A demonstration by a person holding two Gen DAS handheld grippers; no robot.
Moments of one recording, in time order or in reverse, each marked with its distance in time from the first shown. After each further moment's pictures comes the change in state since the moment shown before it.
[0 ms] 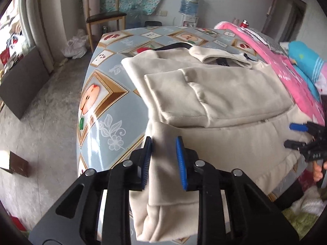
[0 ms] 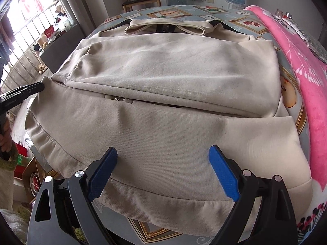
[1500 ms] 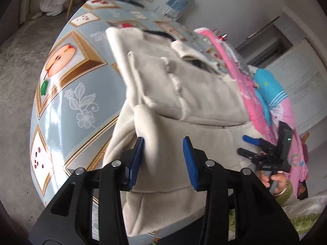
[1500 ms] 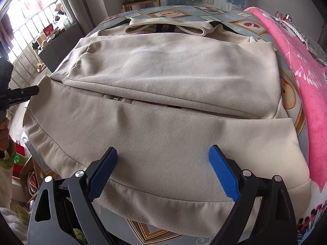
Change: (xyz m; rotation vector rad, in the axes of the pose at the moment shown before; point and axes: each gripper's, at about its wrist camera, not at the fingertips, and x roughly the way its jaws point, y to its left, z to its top) left arm 0.027 0.046 -0.008 -0.264 0.101 -0.400; right arm 0.001 0.000 0.001 -0.016 0.000 -0.016
